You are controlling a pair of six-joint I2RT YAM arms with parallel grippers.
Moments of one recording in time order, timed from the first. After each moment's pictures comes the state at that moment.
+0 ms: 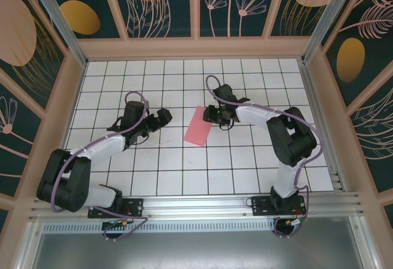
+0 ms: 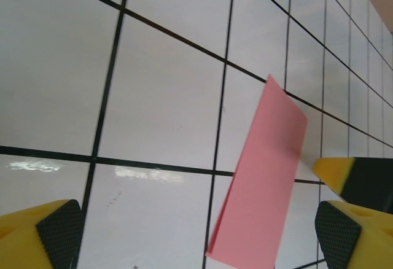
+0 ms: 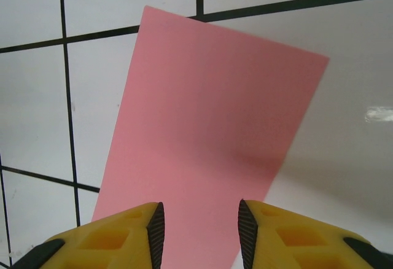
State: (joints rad) left arm -0.35 1.37 0.63 0.03 0.27 -0.83; right arm 0.56 1.85 1.14 -0.31 -0.21 0.63
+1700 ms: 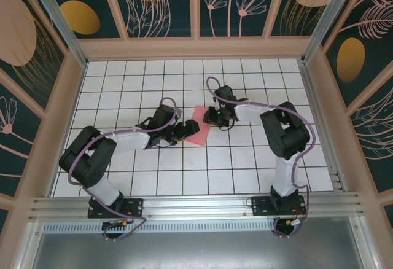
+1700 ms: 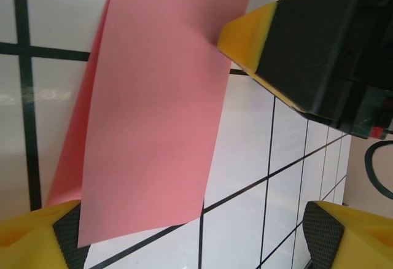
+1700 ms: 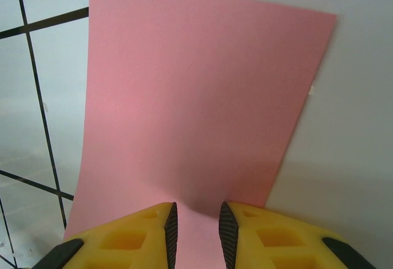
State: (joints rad) left arm -0.61 1.64 0.74 0.14 0.43 -0.98; right arm 0.52 1.94 1.16 -0.28 -0.32 0.65
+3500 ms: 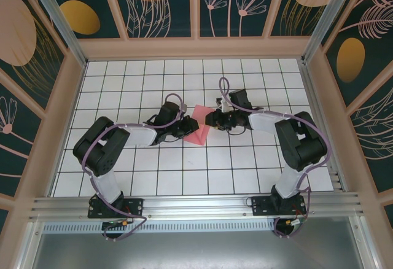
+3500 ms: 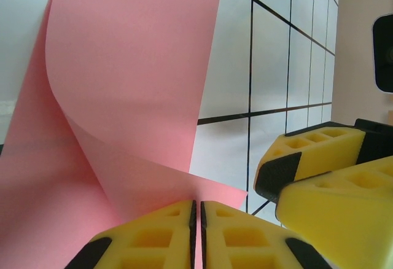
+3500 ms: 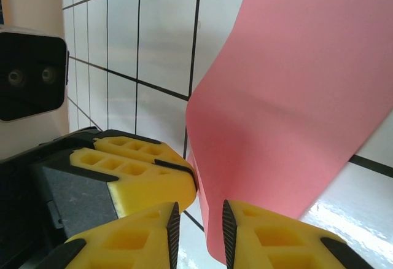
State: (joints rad) left arm -0.61 1.80 0.80 0.33 0.44 -1.02; right arm 0.44 1.76 0.91 -0.03 -0.74 0.63
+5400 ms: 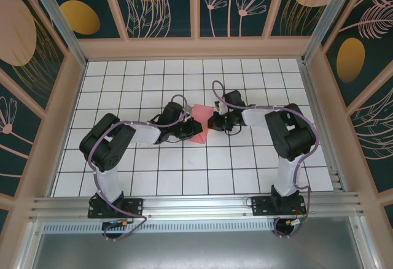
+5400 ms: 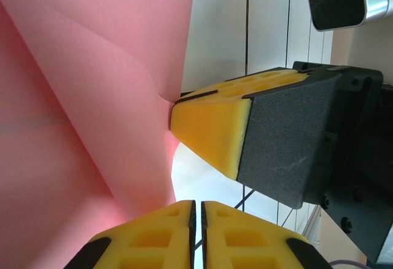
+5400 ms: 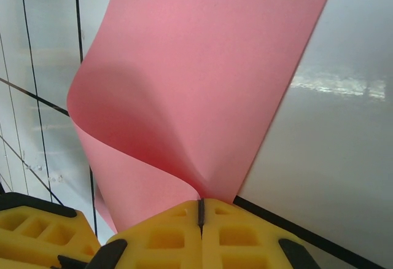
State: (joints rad) left arm -0.63 1.87 0.84 0.33 0.54 -1.00; right arm 0.46 1.90 1.01 -0.14 -0.57 0.54
